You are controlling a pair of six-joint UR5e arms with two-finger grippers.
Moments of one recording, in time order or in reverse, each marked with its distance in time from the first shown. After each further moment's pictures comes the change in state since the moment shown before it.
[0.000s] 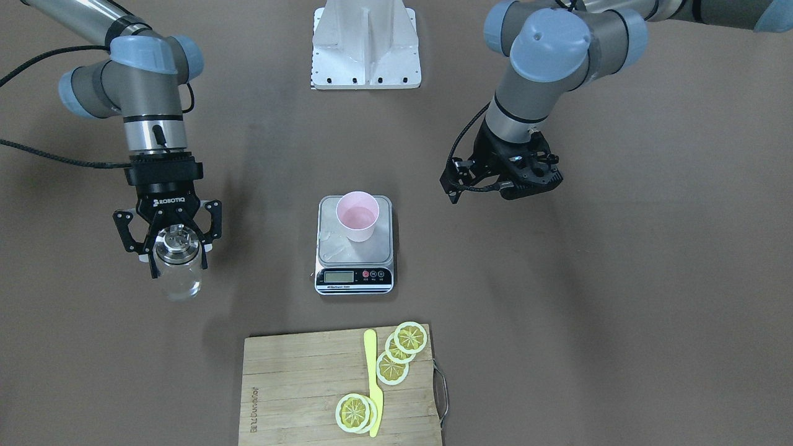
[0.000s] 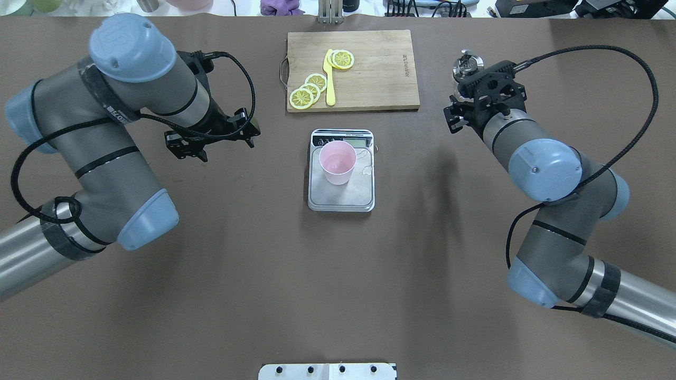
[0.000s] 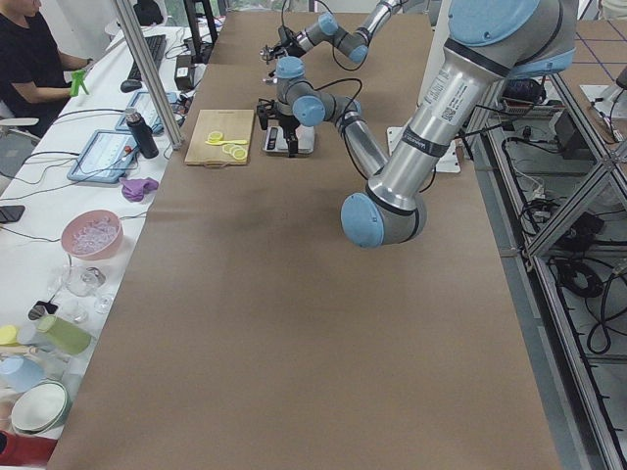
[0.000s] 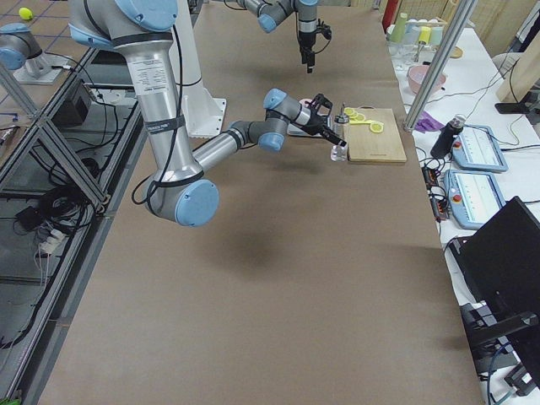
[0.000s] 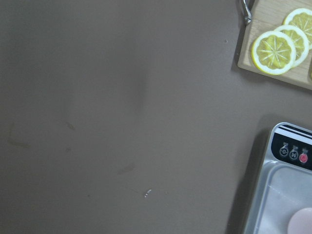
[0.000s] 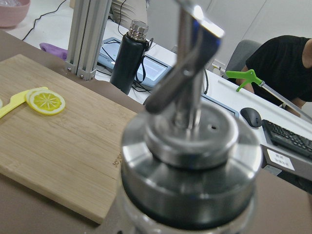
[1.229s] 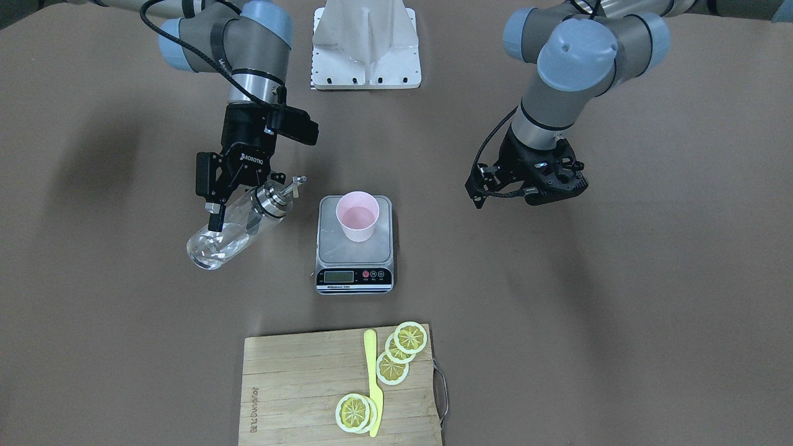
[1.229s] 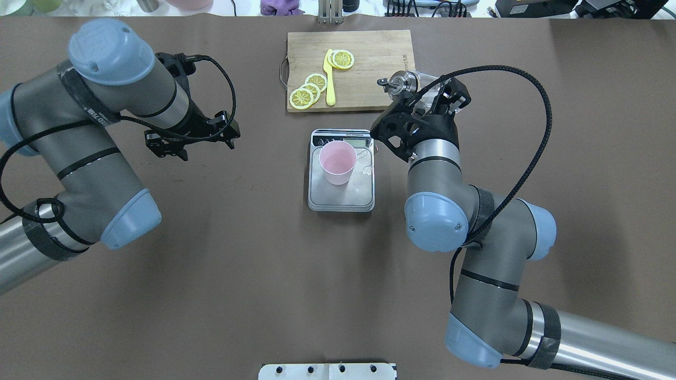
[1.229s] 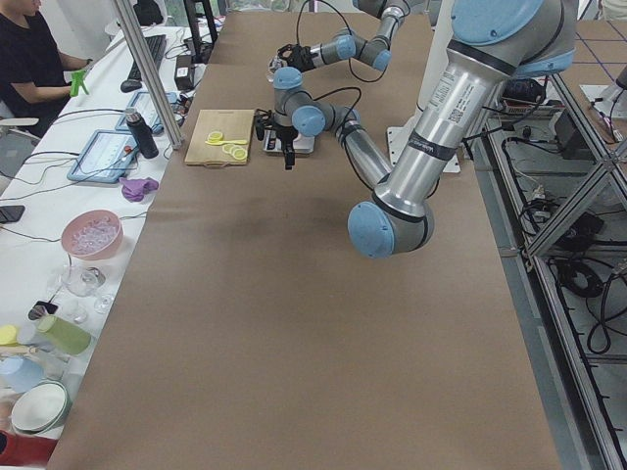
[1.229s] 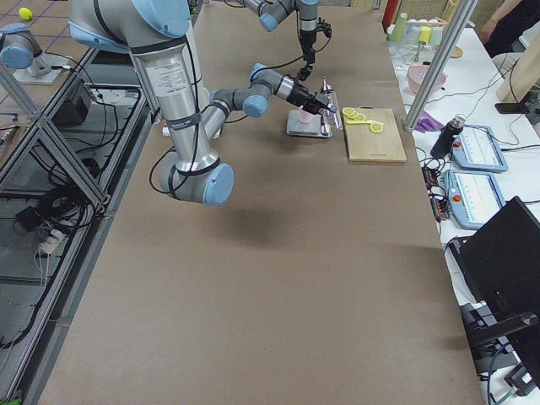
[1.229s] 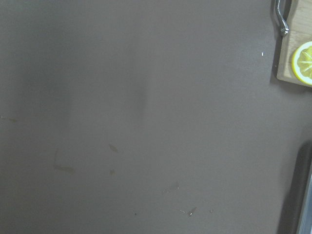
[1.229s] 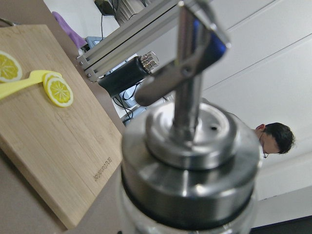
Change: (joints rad) left arm -0.014 0.047 -0.001 -0.006 0.007 0.058; right arm -0.186 0.149 0.040 -0.390 -0.436 -0.307
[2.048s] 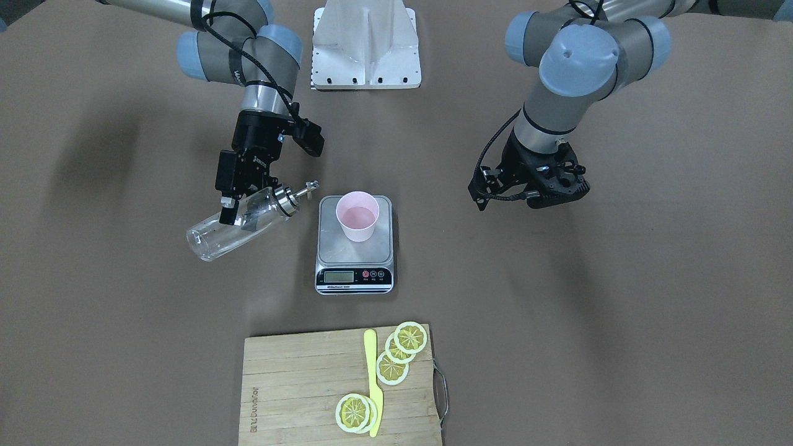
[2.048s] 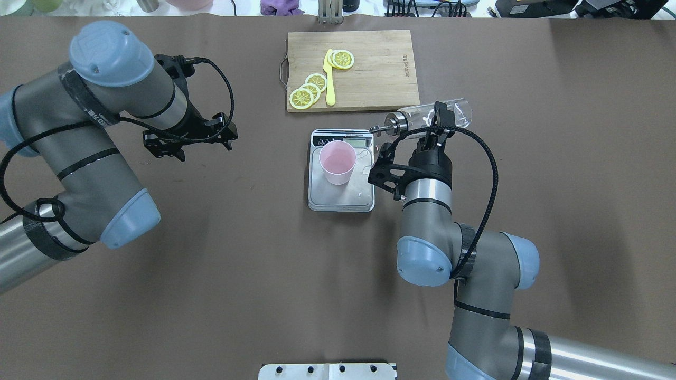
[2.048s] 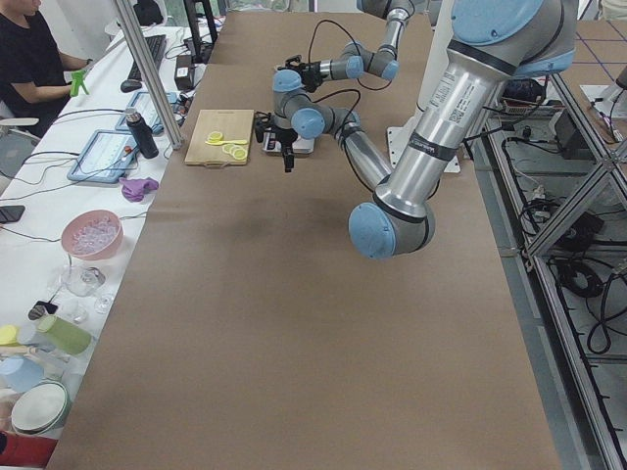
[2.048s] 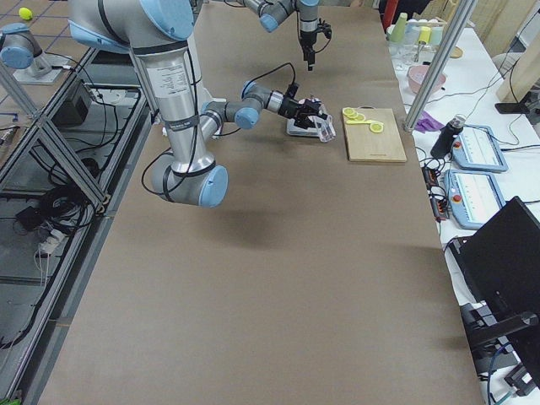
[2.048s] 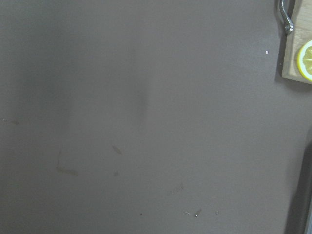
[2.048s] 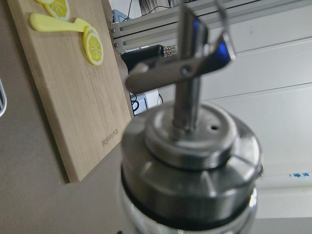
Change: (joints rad) left arm -0.001 0.008 0.012 -0.006 0.001 0.020; right arm -0.091 -0.030 -0.083 -0.004 -0.175 -0.173
